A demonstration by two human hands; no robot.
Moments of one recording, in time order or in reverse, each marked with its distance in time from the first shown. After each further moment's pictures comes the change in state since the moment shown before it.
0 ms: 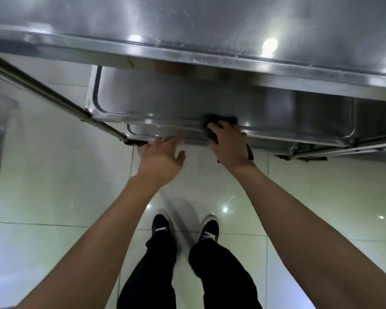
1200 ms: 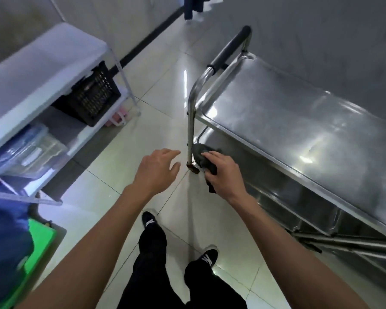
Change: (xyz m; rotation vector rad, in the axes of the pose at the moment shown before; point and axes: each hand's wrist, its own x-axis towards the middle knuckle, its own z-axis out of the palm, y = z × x) left_hand -0.329 -0.017 -0.281 -0.104 0.342 -0.322; right_hand -0.238 -0.242 -0.243 0.216 0.087 -0.650
